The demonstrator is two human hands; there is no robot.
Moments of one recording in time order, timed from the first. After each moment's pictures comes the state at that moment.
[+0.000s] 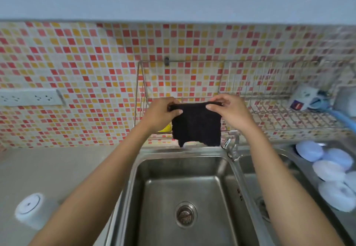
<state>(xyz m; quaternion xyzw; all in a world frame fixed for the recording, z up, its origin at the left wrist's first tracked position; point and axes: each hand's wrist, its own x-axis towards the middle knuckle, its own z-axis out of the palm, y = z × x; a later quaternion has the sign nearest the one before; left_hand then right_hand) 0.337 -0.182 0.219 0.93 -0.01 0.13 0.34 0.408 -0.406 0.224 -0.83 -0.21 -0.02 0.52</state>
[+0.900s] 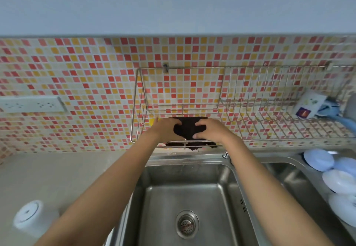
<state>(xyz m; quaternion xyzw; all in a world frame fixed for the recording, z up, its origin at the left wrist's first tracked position) 0.387 -0.182 0.172 0.99 0.01 -0.05 0.13 0.446 -0.372 0.175 -0.92 -0.24 0.14 0.26</state>
